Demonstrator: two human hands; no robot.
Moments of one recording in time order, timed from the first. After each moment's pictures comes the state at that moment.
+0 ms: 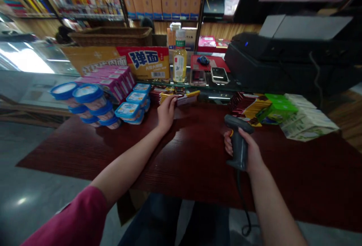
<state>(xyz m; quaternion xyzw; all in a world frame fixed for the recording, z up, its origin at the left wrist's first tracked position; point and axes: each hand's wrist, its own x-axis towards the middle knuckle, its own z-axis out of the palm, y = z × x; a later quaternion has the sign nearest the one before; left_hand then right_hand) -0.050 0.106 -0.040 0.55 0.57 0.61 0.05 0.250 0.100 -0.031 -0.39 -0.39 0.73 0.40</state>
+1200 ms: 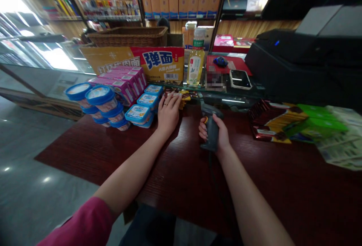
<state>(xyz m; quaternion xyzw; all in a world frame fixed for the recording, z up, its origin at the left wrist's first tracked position) -0.090 0.099 -0.046 0.62 0.69 0.32 -0.18 0.113 0.146 -0.041 -0.20 -0.37 0.85 0.33</state>
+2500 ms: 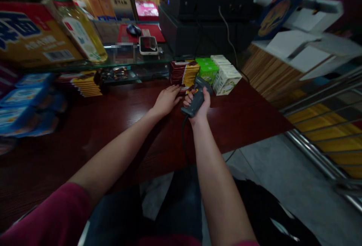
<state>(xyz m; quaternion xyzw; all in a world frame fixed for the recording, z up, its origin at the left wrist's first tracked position) 0.155 0.193 -0.069 0.83 0.51 0.22 0.01 0.301 0.162 -0.056 -0.19 -0.18 0.73 0.63</state>
